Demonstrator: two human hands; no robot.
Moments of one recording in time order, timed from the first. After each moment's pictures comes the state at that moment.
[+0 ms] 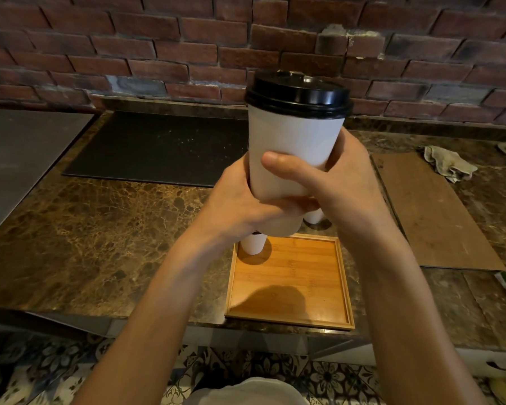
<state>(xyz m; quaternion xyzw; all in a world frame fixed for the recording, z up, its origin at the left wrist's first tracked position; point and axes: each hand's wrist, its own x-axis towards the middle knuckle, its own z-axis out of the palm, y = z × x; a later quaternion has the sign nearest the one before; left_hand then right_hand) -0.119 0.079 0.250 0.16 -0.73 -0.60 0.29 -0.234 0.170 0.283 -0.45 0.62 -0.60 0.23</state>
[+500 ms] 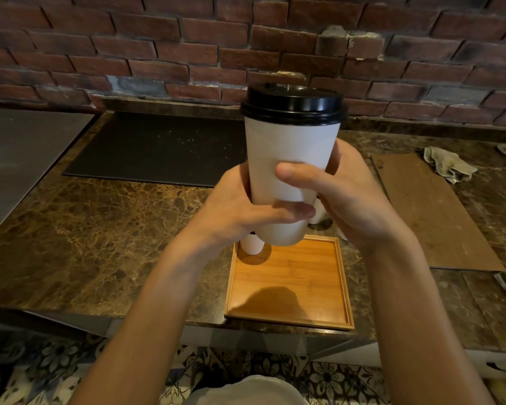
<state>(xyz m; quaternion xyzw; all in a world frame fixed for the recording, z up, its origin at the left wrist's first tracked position) -0.114 0.081 0.251 0.11 -0.71 -0.65 0.25 -0.245 0.173 0.285 -0.50 0.56 -0.57 0.34</state>
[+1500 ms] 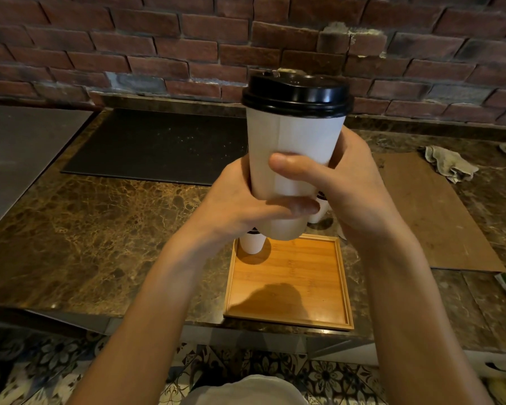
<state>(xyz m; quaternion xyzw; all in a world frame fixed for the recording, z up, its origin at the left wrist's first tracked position) -0.119 0.079 0.255 0.13 -0.71 -0.63 0.27 -0.244 0.169 0.287 -0.49 0.57 -0.59 0.28</state>
